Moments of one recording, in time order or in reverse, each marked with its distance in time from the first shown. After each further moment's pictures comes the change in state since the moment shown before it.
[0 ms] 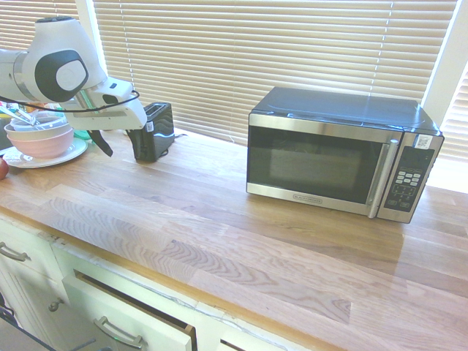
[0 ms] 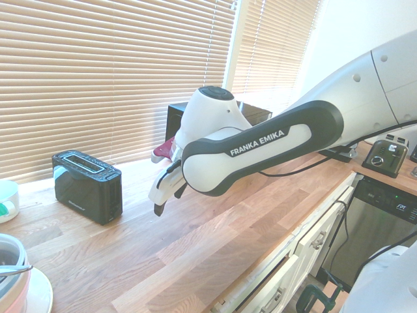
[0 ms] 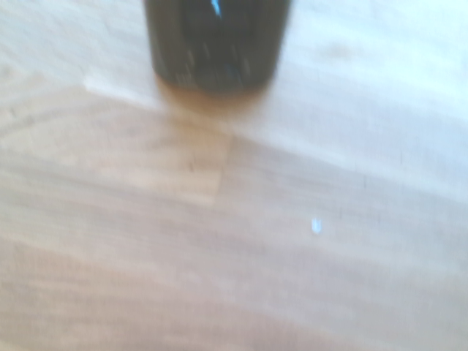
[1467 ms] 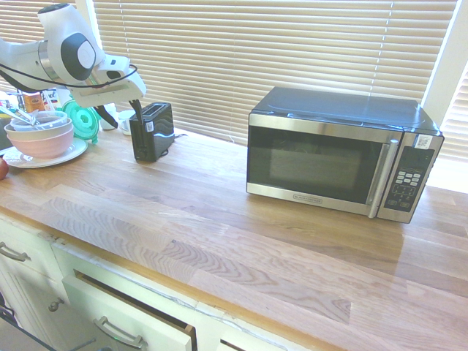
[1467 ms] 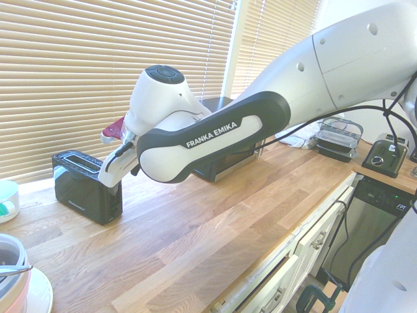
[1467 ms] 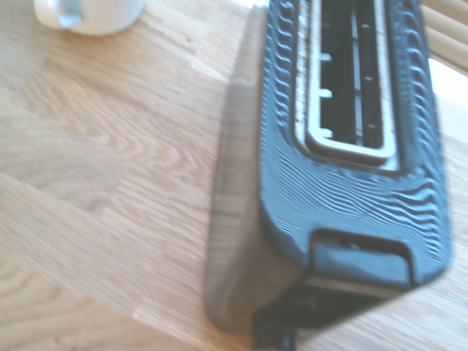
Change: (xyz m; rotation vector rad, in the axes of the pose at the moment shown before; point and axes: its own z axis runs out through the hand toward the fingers) arm 0.045 -0.104 0.005 0.071 0.116 -0.090
